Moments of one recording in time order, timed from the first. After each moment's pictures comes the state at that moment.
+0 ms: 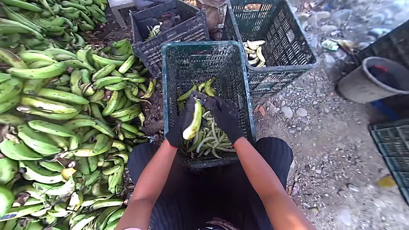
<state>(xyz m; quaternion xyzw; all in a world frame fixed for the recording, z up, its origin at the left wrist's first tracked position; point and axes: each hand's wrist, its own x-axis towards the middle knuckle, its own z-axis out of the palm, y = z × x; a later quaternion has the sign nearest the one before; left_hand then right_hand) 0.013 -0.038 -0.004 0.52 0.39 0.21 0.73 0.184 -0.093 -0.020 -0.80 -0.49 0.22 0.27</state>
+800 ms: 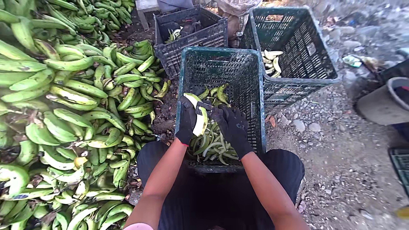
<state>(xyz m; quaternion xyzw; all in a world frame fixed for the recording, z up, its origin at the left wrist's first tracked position) 0.006 -0.014 -0.025 0.54 0.33 0.47 0.62 0.158 -0.107 -0.014 -0.78 -0.54 0.15 0.27</state>
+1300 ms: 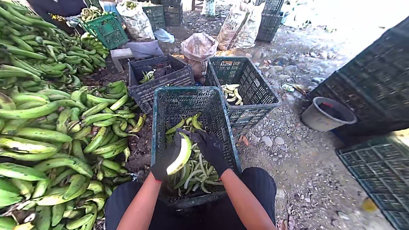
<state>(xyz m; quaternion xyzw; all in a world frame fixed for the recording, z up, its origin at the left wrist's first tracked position) 0.009 -0.032 0.007 0.55 0.34 0.23 0.73 0.179 -0.098 0.005 -0.80 -0.51 0.21 0.24</state>
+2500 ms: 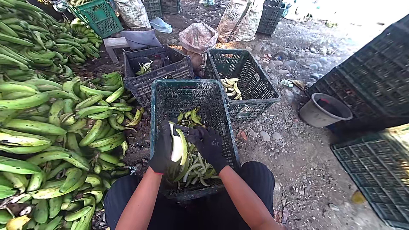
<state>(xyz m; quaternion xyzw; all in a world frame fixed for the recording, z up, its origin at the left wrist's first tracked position) 0.012 -0.020 -0.005 0.52 0.38 0.43 0.63 0.164 -0.102 -0.007 -0.79 -0.52 0.17 0.26</state>
